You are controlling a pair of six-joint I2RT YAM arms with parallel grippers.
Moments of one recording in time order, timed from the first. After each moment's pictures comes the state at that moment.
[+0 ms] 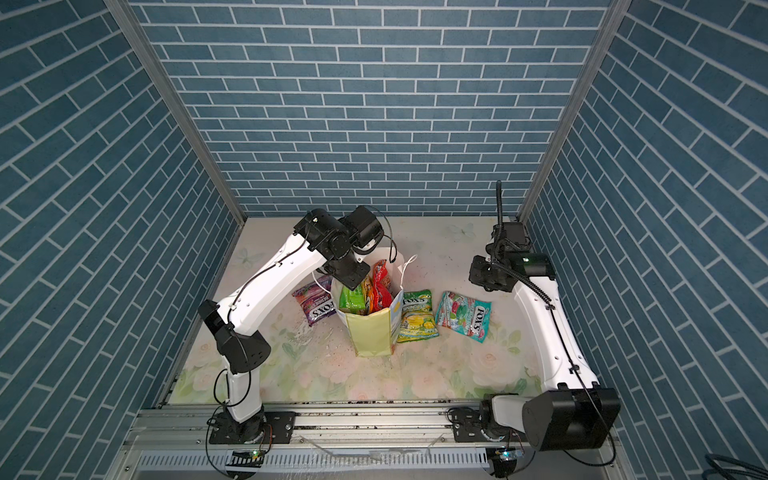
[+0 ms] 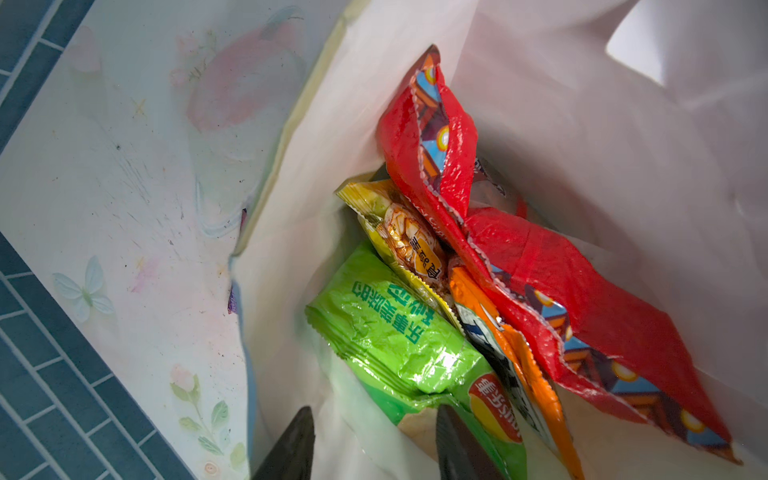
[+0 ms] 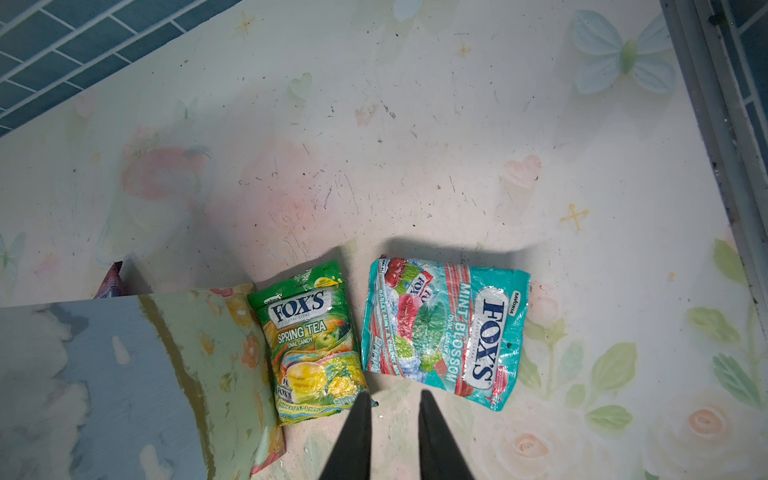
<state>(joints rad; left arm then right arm) -0.80 1.94 2.27 -1.66 -0.18 -0.14 0.10 1.28 1.33 -1.05 -0.12 0.31</state>
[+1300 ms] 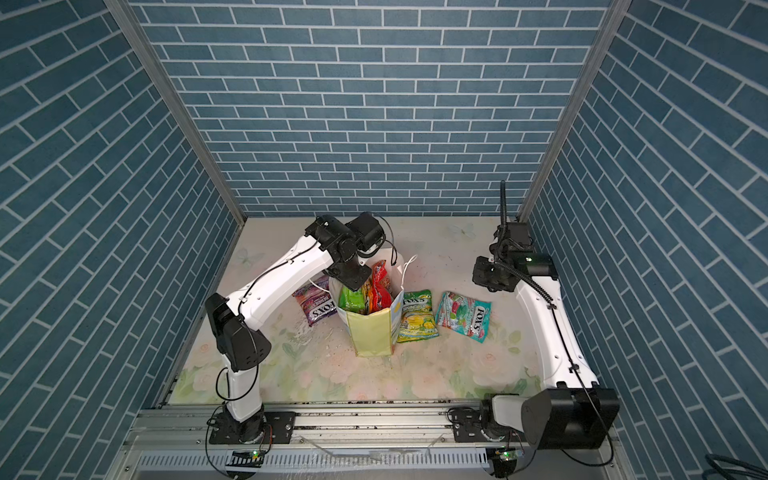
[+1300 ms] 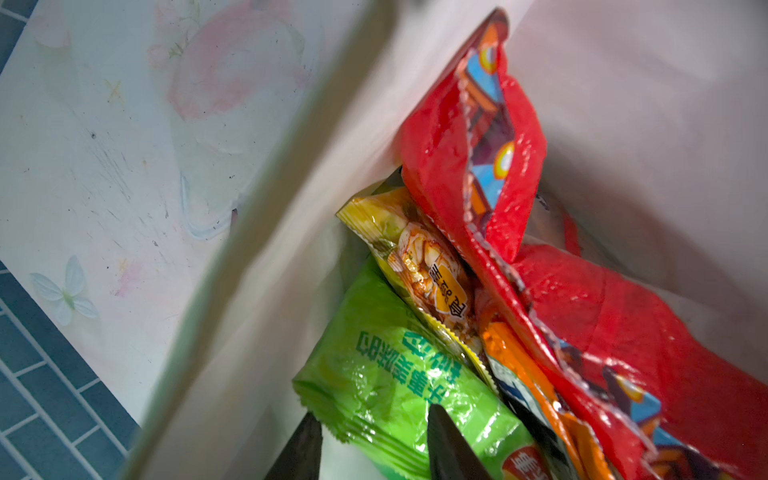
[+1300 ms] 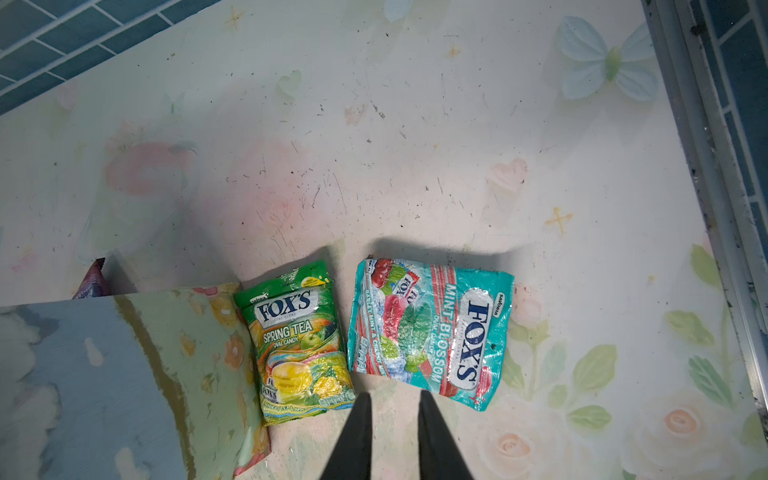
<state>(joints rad) -0.76 1.96 2.12 -1.54 -0.19 -0.12 0.07 1.28 1.33 -1.06 -0.12 0.26</state>
